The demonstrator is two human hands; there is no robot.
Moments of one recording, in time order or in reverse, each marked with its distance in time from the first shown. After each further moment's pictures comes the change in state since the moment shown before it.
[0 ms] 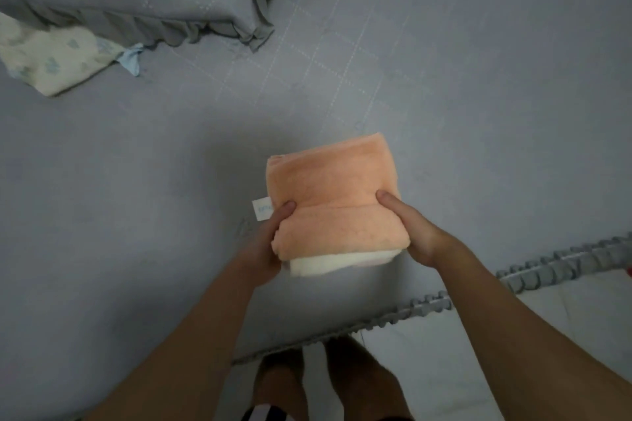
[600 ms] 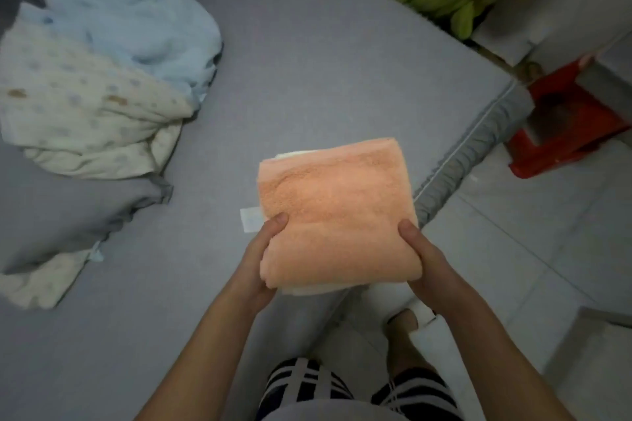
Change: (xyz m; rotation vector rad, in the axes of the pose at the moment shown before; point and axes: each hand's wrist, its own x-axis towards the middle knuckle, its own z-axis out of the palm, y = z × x) left_hand -0.216 0.029 0.298 0.550 -0.293 0.075; right_hand -0.356 0.032 -0.072 0.558 0.274 -0.564
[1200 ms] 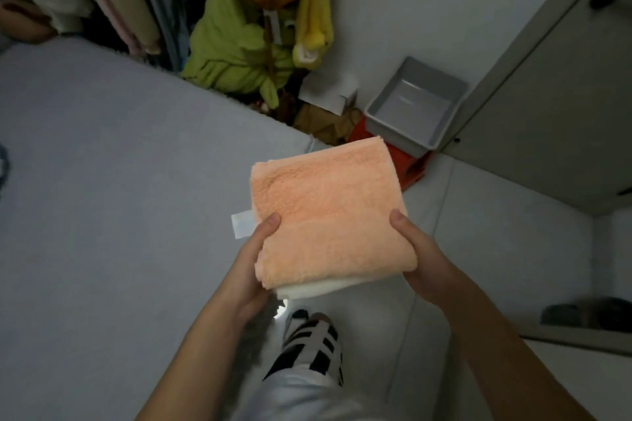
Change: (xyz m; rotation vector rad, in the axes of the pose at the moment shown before) left_hand 0.138 -0.056 0.487 0.118 -0.258 -0.060; right_hand -0.083 -0.196 -0.438 0.100 0.234 -0.160
